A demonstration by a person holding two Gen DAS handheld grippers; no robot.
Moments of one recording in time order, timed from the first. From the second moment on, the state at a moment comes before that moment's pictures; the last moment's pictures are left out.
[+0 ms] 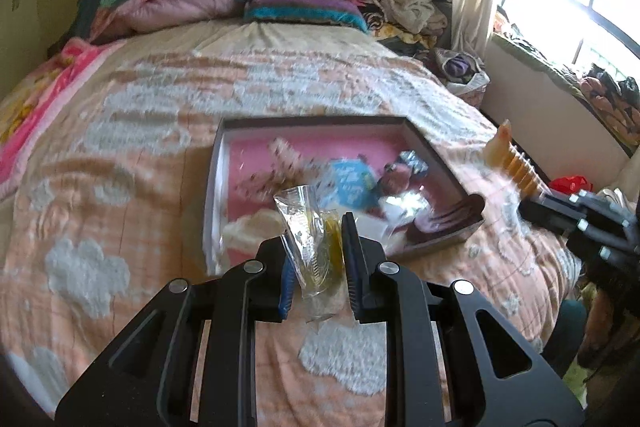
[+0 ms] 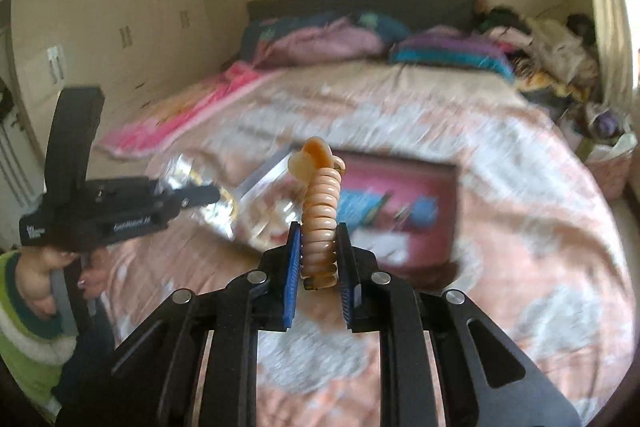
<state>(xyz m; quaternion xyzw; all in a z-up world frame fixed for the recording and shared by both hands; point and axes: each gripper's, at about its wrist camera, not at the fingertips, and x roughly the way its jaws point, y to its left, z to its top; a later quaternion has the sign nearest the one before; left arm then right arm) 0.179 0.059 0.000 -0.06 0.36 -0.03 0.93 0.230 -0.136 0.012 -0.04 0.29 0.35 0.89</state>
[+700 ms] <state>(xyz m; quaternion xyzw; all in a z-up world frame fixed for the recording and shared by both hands) 0.252 0.025 0.001 -0.03 0.36 -0.06 0.93 0.297 -0.173 0.008 0.00 0.30 0.28 0.91</state>
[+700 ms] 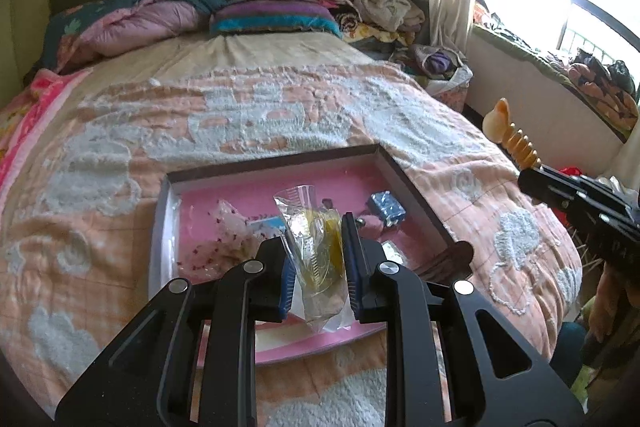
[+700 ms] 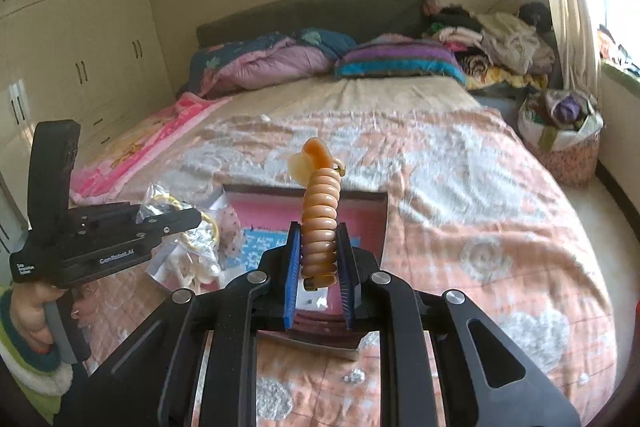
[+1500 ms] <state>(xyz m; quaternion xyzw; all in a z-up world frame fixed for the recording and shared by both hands) 0.244 0.018 -0.026 -0.03 0.39 -0.05 0.92 0.284 -0.159 -0.030 -0.02 0.34 0.26 0.91</state>
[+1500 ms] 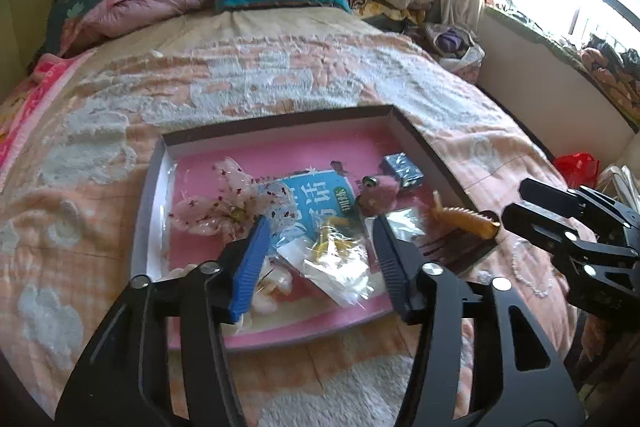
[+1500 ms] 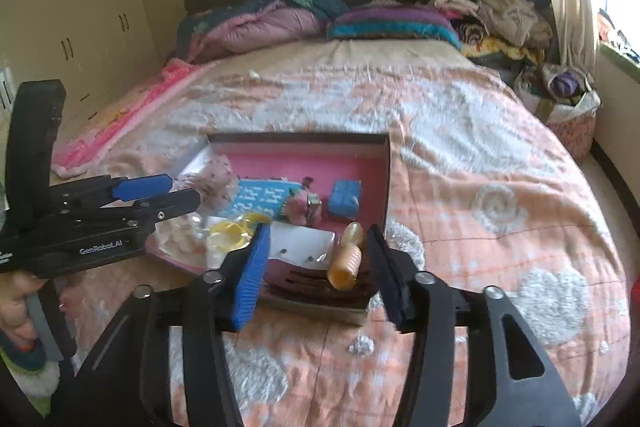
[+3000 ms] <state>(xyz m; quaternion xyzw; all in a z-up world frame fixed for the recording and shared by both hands) 0.082 0.015 -0.021 -0.06 0.37 0.03 0.93 0.139 -0.189 -0.013 -0.01 0.32 0.27 0.91</state>
